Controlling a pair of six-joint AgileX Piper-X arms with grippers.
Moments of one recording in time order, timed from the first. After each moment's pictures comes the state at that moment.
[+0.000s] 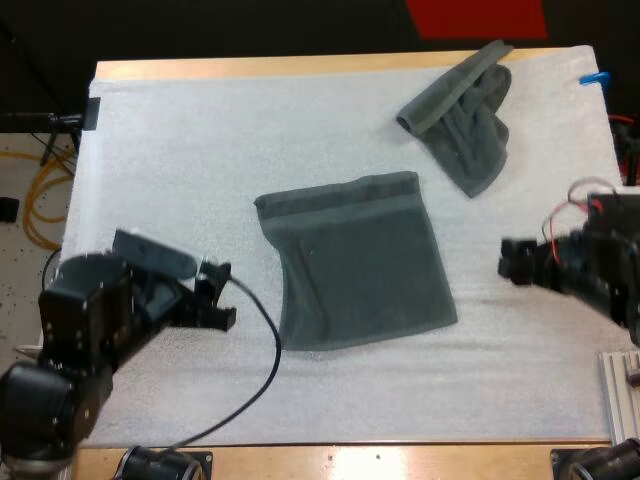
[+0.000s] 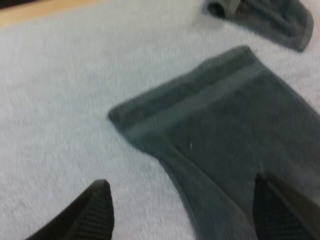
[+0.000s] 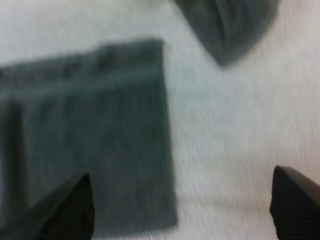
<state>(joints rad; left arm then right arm) -0.23 0.70 -1.03 1.10 0.16 -1.77 0.38 0.88 -1.00 1.05 0.03 -1.53</state>
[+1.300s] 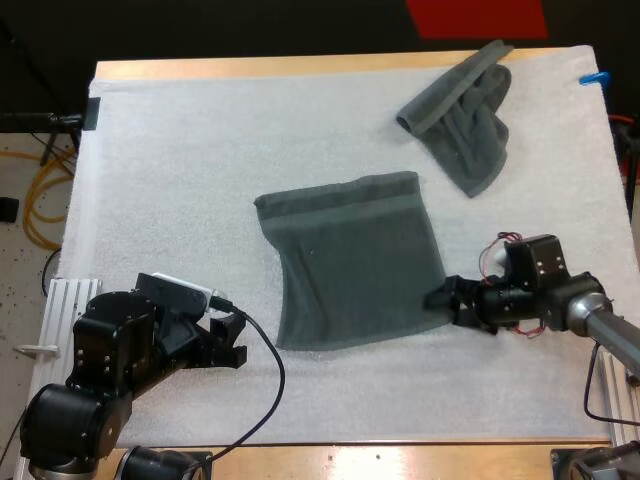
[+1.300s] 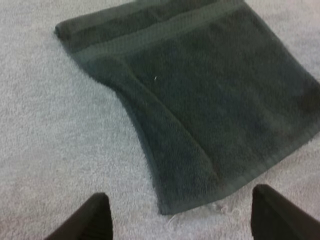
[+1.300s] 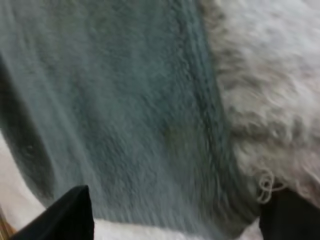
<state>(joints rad) -0.23 0.59 -0.79 1.10 0.26 -1.87 0.28 1.49 -0.55 0.32 -0.67 -1.23</state>
